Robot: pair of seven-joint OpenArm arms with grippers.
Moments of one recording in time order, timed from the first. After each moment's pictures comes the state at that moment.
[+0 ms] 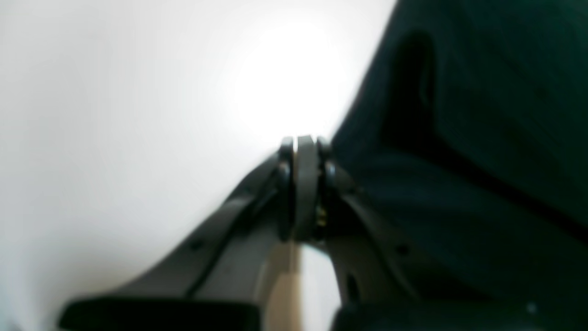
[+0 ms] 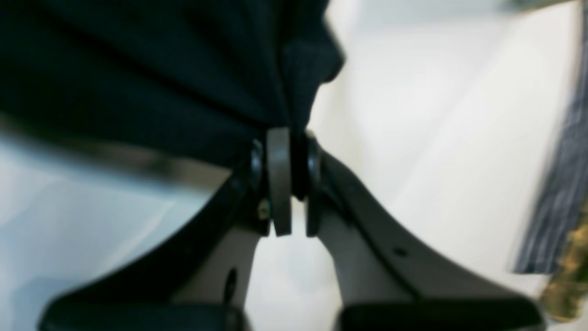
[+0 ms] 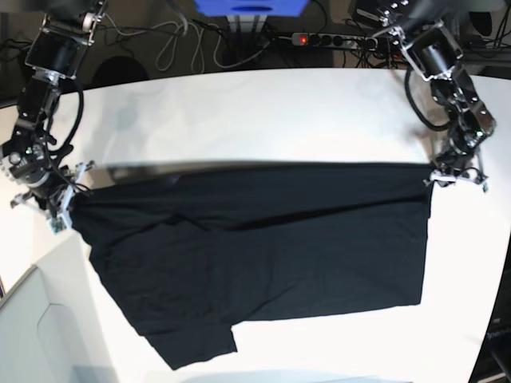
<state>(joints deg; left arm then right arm) -3.4 -16.8 -38.8 73.0 -23.7 -13.3 45.0 1.9 16.9 23.7 93.8 0.7 43.1 -52.3</state>
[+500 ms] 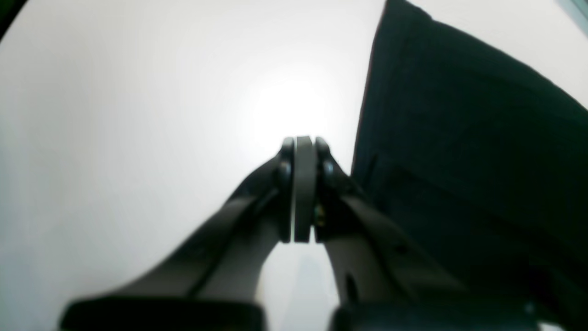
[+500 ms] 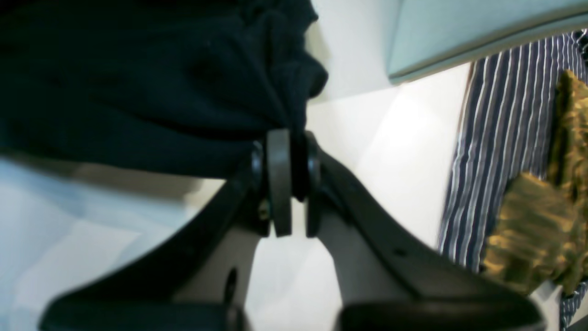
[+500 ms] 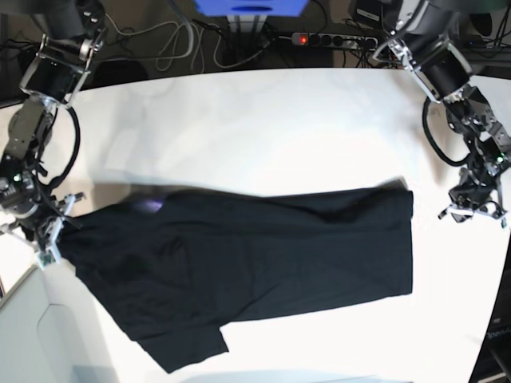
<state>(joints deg) -9.0 -17.7 -39.0 82.1 -23.4 -13.3 54.1 9.4 17.0 23.9 95.5 0.3 43.3 -59.4</state>
